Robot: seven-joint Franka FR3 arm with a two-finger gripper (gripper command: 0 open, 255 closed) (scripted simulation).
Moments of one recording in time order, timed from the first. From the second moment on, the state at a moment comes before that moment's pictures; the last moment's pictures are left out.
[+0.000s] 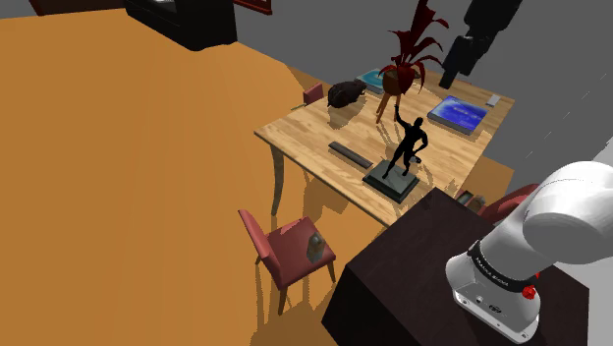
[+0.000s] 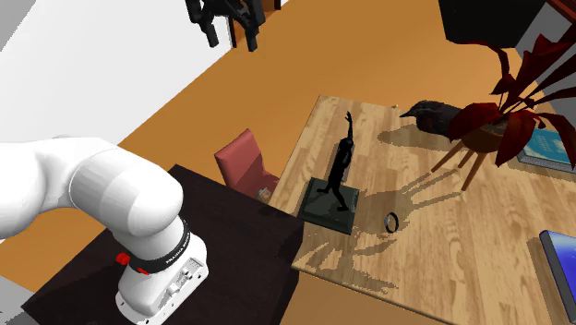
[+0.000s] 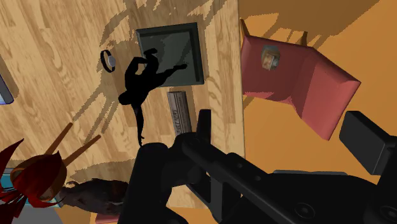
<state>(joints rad) -0.01 -0.81 -0.03 -2.37 -0.11 1.60 -0.06</state>
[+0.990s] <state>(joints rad) -0.08 -0.49 -0.28 -2.39 -0.12 1.94 -0.19</state>
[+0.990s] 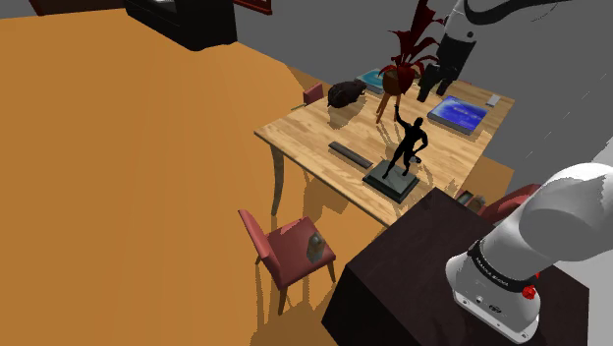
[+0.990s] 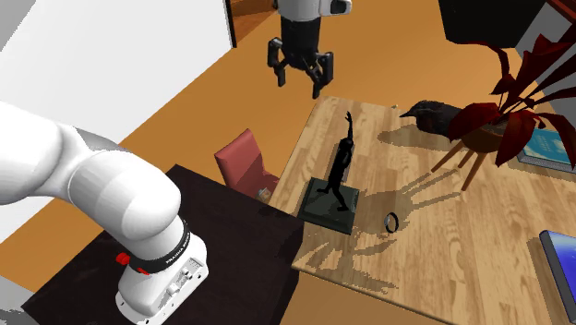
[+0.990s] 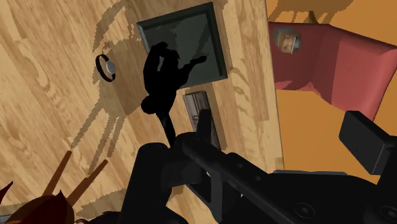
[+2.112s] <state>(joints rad) -0.13 0.13 -0.50 -2.16 0.23 2.21 -0.52</state>
